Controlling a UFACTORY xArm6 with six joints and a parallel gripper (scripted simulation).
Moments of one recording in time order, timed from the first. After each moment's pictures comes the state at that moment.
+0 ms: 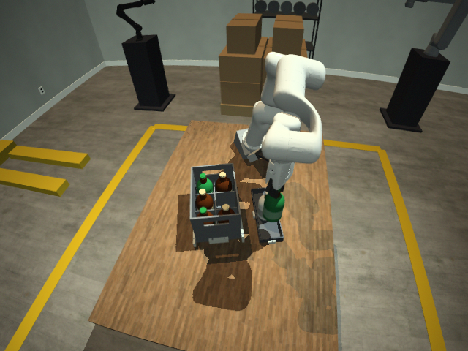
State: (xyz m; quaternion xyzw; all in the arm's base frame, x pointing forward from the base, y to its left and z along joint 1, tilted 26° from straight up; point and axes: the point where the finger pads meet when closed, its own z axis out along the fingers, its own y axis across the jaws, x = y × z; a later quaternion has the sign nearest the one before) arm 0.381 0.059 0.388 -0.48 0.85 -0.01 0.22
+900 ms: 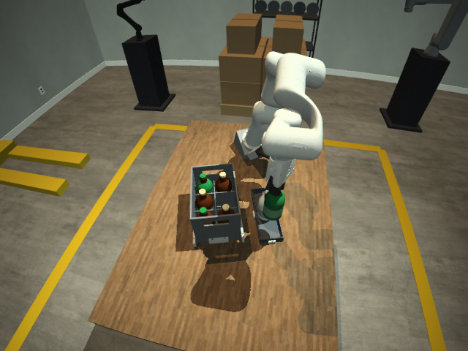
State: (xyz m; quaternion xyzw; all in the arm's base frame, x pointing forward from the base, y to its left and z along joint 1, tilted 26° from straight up) arm 0.377 0.057 0.398 -0.48 0.85 -0.01 0.22
